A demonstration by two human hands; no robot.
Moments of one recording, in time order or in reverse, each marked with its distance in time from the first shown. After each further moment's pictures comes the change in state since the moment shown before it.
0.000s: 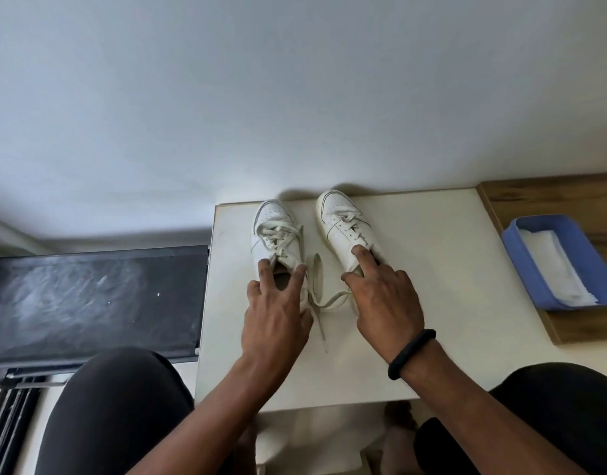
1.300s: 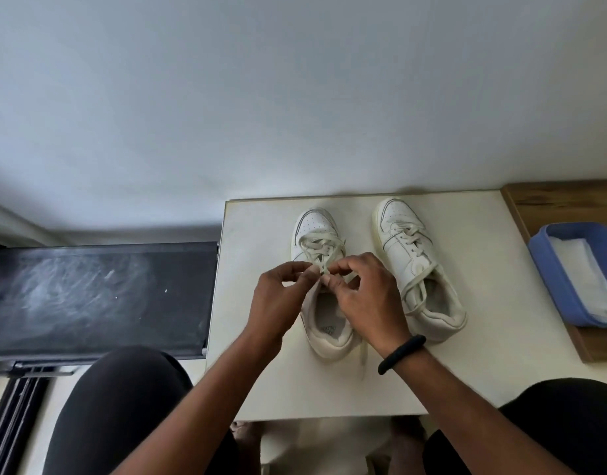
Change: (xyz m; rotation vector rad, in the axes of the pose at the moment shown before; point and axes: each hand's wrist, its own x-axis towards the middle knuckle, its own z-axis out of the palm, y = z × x) left_hand 0.034 -0.011 -0.013 -1.090 -0.089 -0.378; right_hand 0.031 -0.026 0.020 0.808 0.137 0.157
